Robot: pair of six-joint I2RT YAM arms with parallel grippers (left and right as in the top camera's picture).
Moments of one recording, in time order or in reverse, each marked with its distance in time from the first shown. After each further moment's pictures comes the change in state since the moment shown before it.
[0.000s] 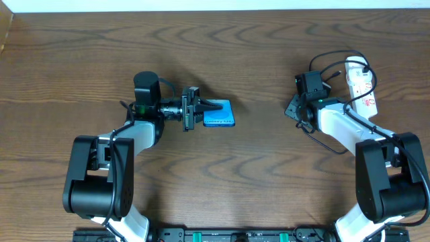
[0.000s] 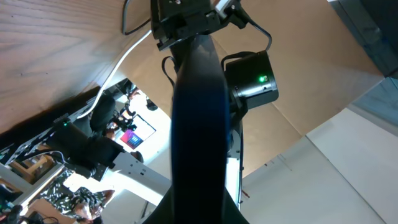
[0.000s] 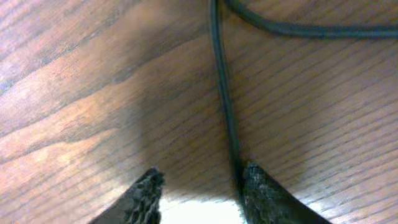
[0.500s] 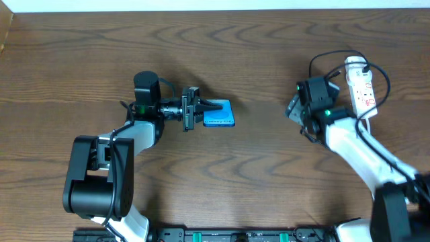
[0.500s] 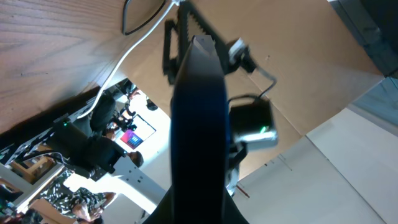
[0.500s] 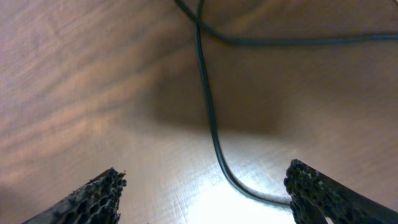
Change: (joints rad) left arm 0.000 0.000 0.000 0.000 0.000 0.000; right arm 0.051 -0.229 -0.053 -0.106 0.125 0.031
